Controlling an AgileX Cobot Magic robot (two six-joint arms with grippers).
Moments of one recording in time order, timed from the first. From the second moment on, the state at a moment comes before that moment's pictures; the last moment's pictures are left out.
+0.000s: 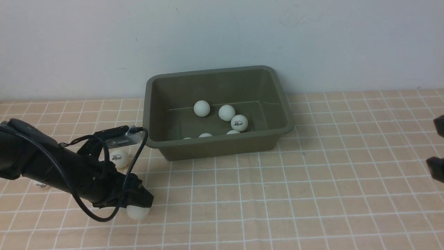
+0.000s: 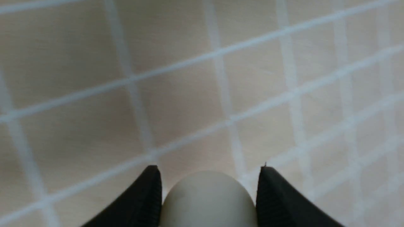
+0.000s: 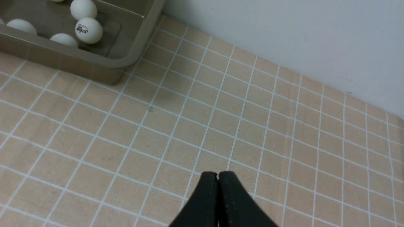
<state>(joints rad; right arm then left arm) 0.60 0.88 -0.88 -0.57 0.94 0.42 0.05 1.78 -0.88 -0.94 0.83 0.93</state>
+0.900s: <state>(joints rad) 0.60 0.88 -0.88 -0.56 0.92 0.42 -0.02 1.83 -1.36 -1.33 0.72 1.28</state>
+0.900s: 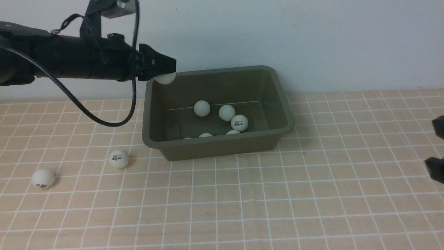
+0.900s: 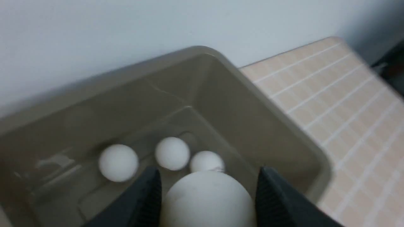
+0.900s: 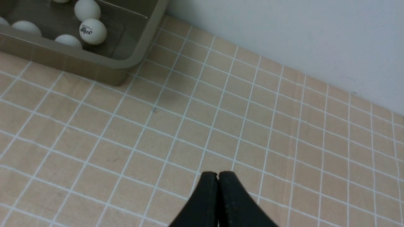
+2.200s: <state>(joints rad) 0.60 0.88 -0.88 -0.54 0.91 0.44 0.03 1.68 -1.36 -1.08 0.58 1.11</state>
